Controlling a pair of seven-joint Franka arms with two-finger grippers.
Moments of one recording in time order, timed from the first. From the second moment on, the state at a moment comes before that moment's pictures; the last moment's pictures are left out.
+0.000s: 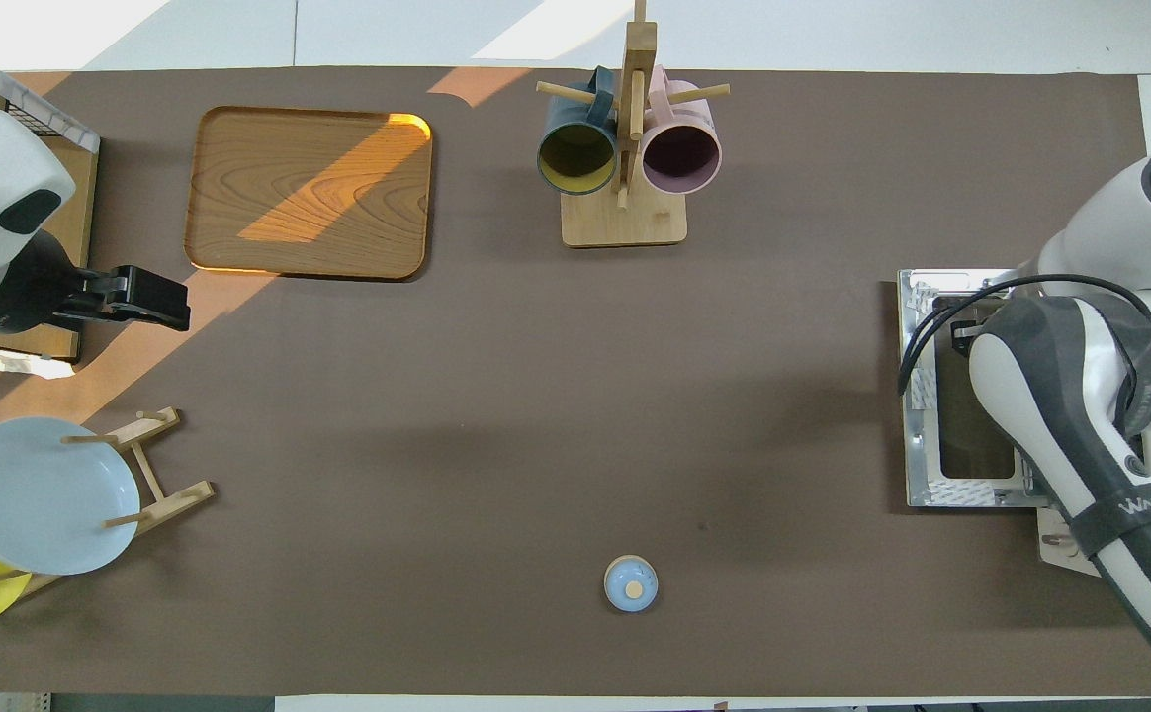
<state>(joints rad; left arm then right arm) -0.14 -0.02 -0.02 -1.67 -0.03 1.62 -0.08 -0.03 0.12 -0.02 -1.99 -0.16 1.90 0.12</state>
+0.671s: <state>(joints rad) -0.14 -0.02 -0.02 -1.67 -0.03 1.62 -0.08 -0.08 0.09 -0.02 -2.05 -0.15 1.94 0.07</state>
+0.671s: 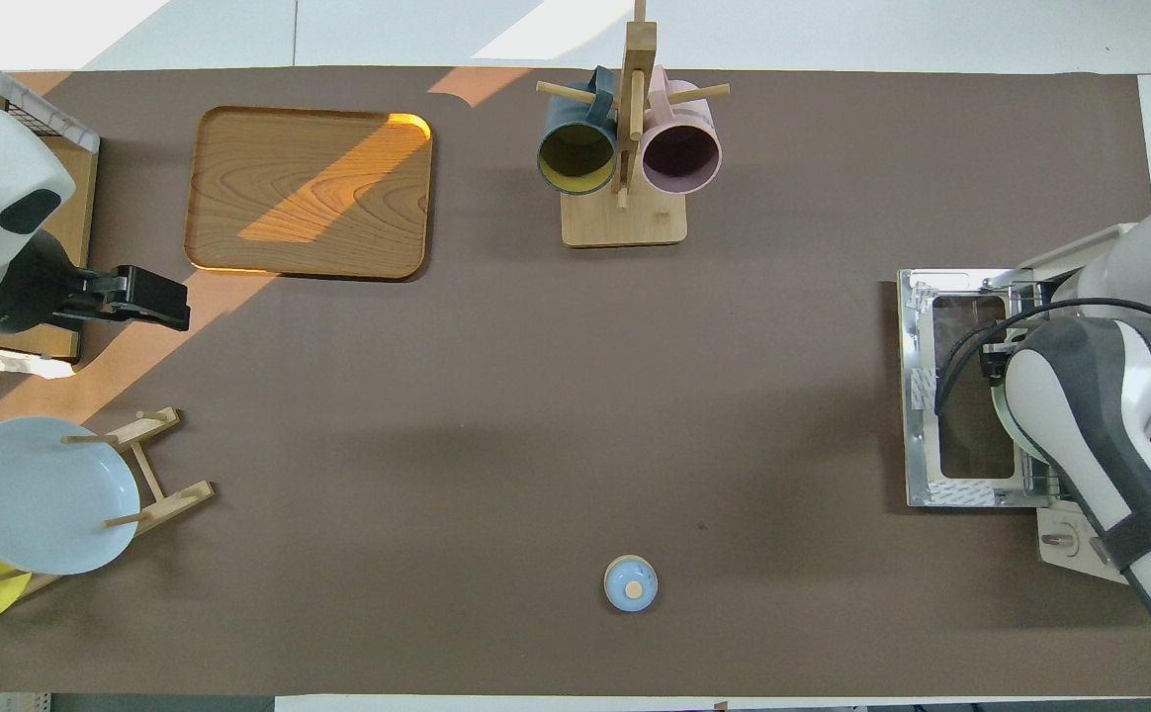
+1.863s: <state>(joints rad) -0.14 -0.02 -0.02 -1.67 -0.03 1.62 -0.08 0.07 0.09 0.00 -2.23 -0.05 2.23 0.23</state>
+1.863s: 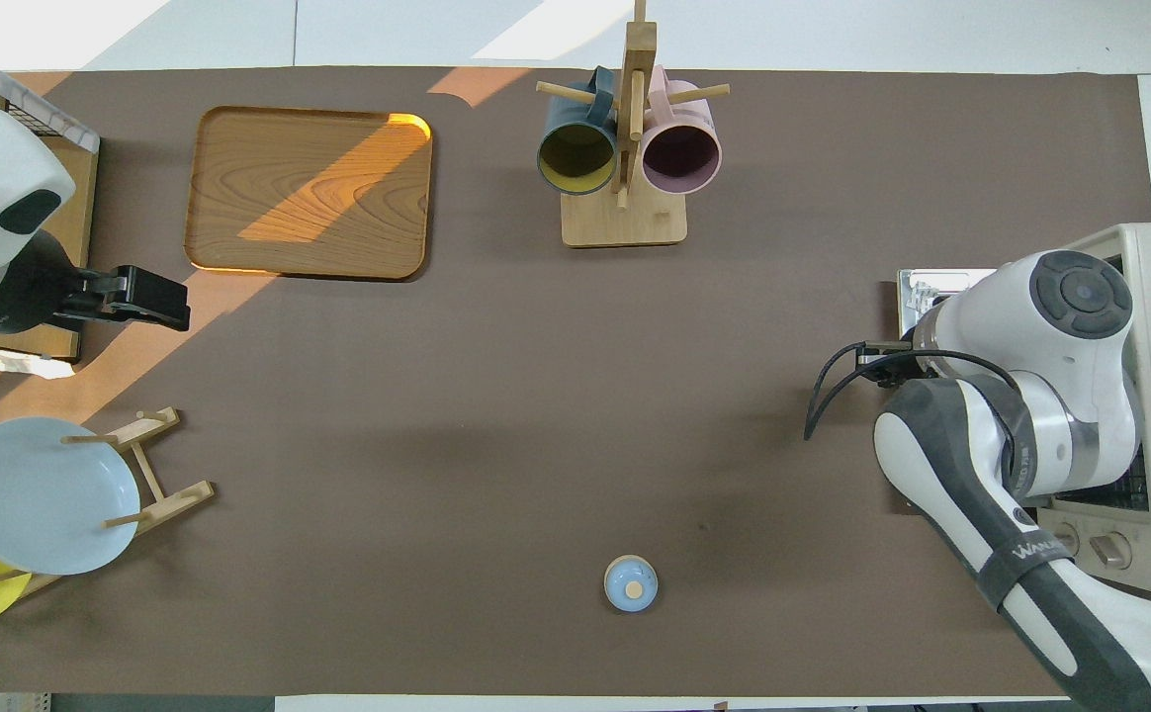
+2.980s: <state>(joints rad) -0.14 -0.02 -0.02 -1.67 -0.03 1.62 -0.08 0.02 0.08 0.01 -2.02 -0.16 1.90 0.09</state>
